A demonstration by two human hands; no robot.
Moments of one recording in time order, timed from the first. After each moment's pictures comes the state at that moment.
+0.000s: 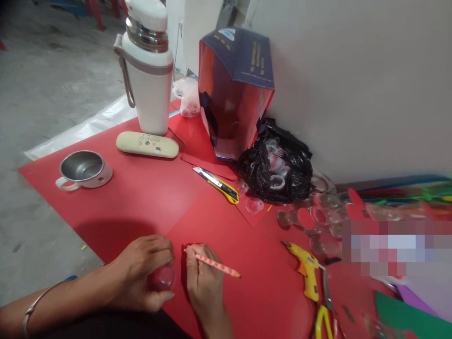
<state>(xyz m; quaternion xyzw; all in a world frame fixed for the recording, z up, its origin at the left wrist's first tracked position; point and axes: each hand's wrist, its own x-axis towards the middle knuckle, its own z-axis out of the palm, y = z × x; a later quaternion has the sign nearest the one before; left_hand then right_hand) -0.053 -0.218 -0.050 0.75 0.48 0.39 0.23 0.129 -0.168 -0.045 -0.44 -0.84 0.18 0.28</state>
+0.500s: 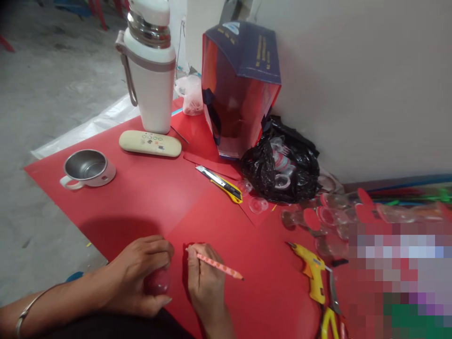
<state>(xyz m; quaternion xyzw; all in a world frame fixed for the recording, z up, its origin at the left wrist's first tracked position) -0.060 -0.223 -0.044 0.75 0.47 0.38 0.28 0.121 -0.172 -0.039 -0.43 -0.84 0.17 0.28</state>
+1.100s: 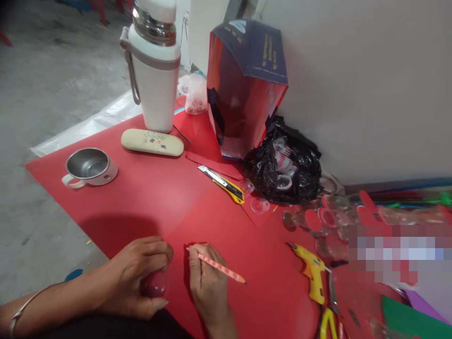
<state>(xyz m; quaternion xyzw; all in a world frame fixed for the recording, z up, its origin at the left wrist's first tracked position) -0.068 -0.227 -0.044 0.75 0.45 0.37 0.32 0.119 -0.173 -0.037 -0.41 -0.85 0.19 0.28</state>
